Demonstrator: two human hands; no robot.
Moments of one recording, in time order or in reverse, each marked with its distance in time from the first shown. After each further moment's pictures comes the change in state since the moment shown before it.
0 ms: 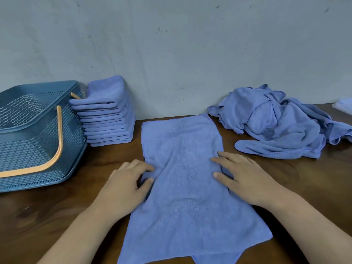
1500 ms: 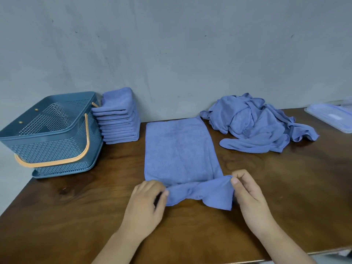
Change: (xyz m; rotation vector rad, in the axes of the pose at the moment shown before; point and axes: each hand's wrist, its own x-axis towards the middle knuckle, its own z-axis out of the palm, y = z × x) left_hand -0.100 0.093 0.003 -0.101 0.238 0.092; right_hand -0.140 -0.055 -0.012 1.185 0.449 0.050
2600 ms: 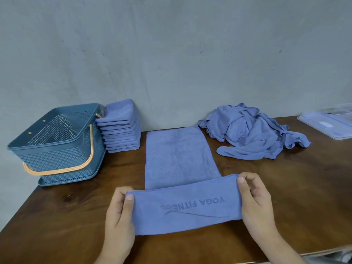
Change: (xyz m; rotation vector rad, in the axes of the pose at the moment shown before) left_hand -0.026 0.026 -0.052 -0.742 0.343 -0.333; right_hand -0.014 -0.031 0.001 0.018 0.277 -0.020
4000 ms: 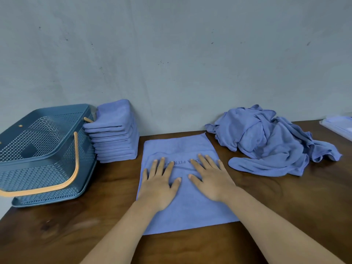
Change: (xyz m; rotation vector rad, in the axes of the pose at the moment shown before) left_hand 0.176 -0.116 0.105 1.166 -0.636 -0.044; right_hand 0.186 0.117 0.117 -1.303 -0.770 -0.150
